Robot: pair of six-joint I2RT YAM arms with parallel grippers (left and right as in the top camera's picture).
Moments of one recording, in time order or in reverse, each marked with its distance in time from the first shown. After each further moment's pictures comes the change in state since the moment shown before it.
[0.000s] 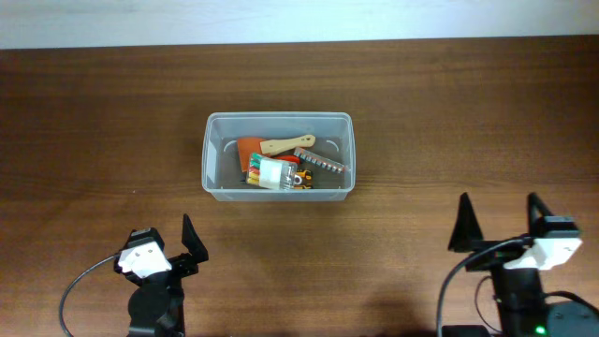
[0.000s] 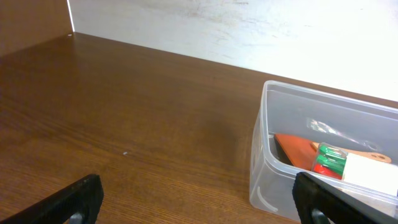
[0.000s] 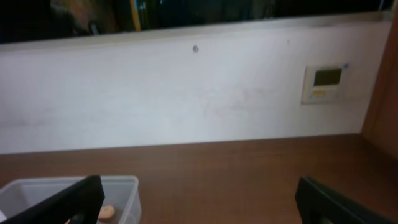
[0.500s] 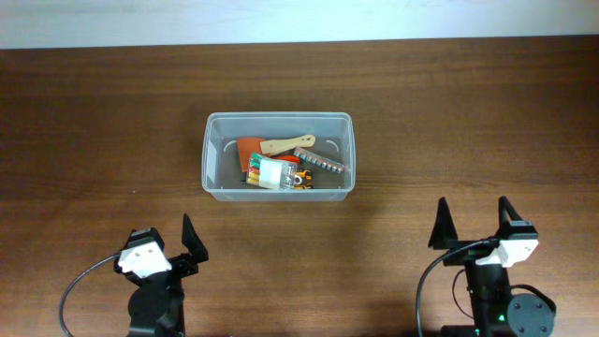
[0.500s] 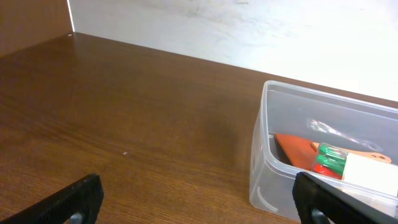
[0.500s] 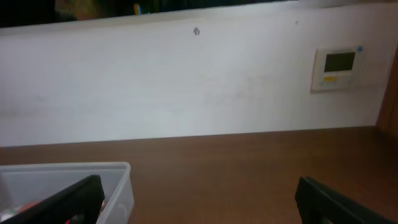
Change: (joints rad) left arm 0.000 0.000 0.000 0.000 0.000 0.000; right arm 0.000 -0.165 -0.353 0.238 -0.009 0.005
